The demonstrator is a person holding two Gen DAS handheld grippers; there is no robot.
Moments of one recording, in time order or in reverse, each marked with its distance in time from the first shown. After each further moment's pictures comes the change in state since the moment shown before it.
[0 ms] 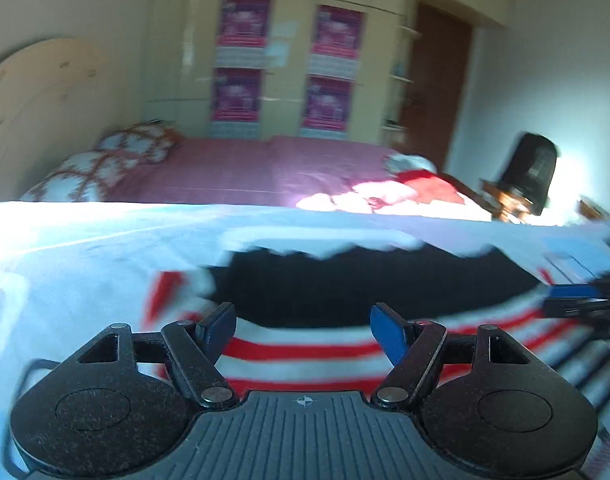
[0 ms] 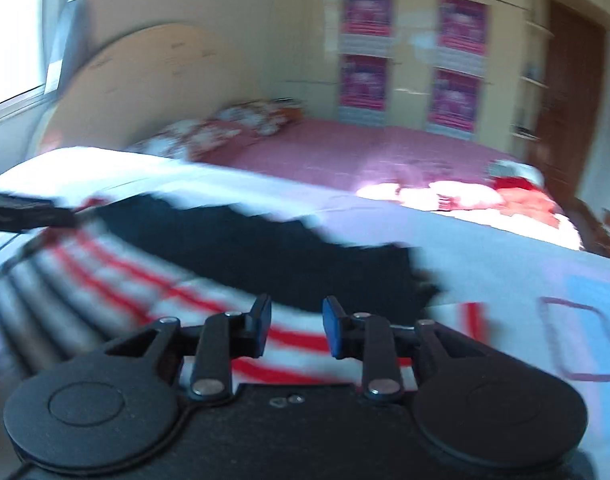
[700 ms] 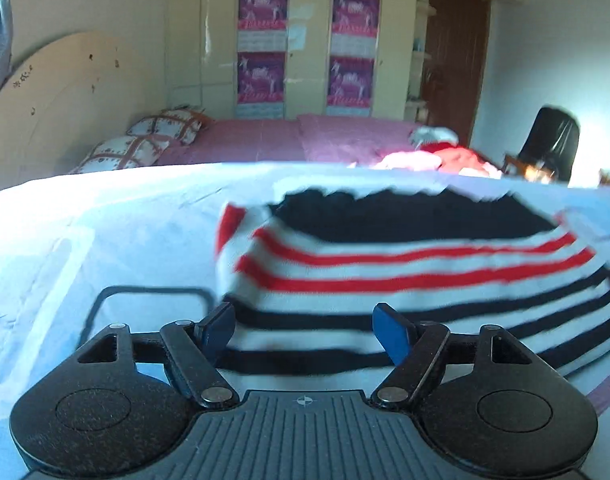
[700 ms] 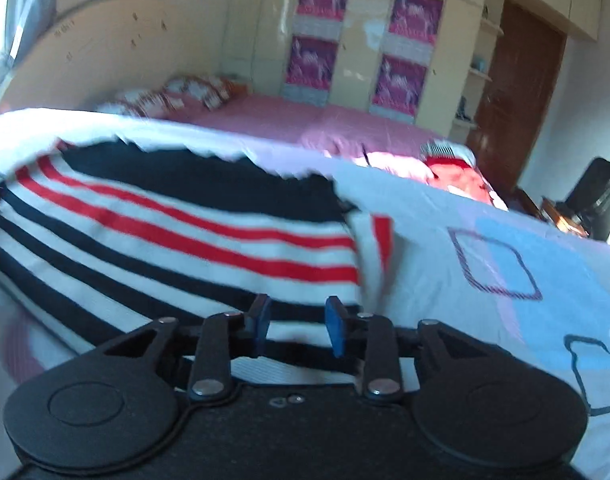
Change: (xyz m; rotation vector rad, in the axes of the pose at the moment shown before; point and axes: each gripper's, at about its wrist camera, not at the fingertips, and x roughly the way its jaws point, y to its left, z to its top) left arm -0.056 0.028 -0.040 -0.027 0.037 0.103; right arm -0.057 -0.002 -0.049 0.031 0.030 -0.224
